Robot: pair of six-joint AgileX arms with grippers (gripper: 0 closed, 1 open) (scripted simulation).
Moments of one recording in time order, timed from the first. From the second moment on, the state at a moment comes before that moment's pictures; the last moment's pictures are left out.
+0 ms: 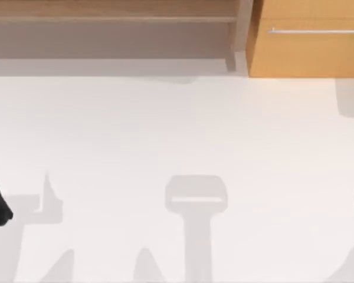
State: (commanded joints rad) left arm 0.00 0.00 0.00 0.00 0.00 0.00; right arm -0.52 1.89 0.91 0.69 -0.46 1.45
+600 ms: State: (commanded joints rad) left arm 0.00 0.00 0.00 0.00 0.00 0.00; right arm -0.49 1.97 1.01 0.67 -0.43 1.46
